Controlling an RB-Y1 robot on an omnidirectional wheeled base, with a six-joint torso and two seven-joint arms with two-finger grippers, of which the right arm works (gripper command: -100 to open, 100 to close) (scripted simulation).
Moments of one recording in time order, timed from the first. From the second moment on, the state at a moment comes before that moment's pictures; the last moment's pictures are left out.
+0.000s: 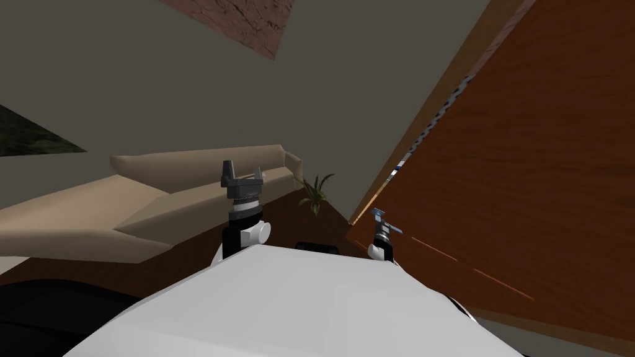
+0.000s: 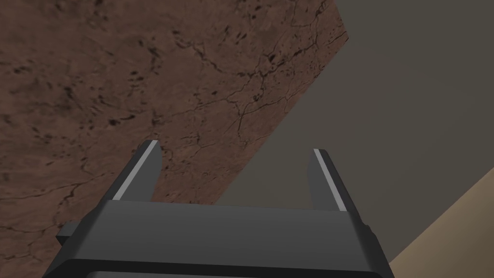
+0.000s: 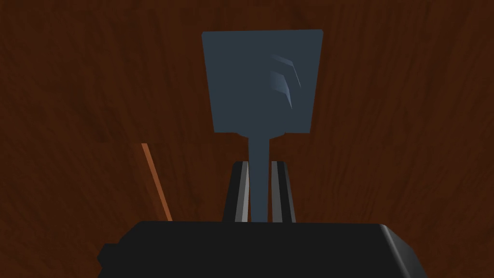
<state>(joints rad) -0.14 -0.27 -0.26 -0.43 -0.41 -0.89 0.04</state>
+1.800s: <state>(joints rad) -0.10 -0.30 -0.11 -0.52 -0.30 -0.87 -0.10</state>
